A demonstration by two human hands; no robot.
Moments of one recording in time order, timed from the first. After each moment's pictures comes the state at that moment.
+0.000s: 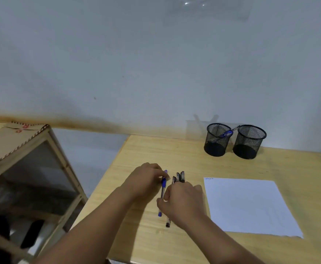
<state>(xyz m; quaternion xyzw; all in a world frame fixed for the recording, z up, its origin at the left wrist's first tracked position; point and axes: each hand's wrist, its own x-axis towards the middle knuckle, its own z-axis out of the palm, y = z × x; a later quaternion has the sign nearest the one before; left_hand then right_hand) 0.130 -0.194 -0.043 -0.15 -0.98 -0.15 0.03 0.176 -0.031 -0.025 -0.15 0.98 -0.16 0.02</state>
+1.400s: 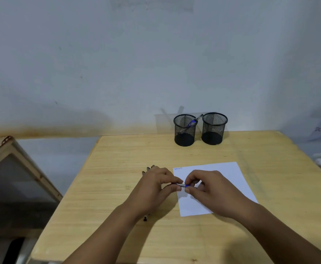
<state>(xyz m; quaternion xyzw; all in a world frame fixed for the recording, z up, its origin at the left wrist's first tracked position) 0.168 -0.079 -0.029 -0.22 -0.90 -0.36 0.08 0.178 0.134 0.003 -0.18 0.90 -0.39 0.06</state>
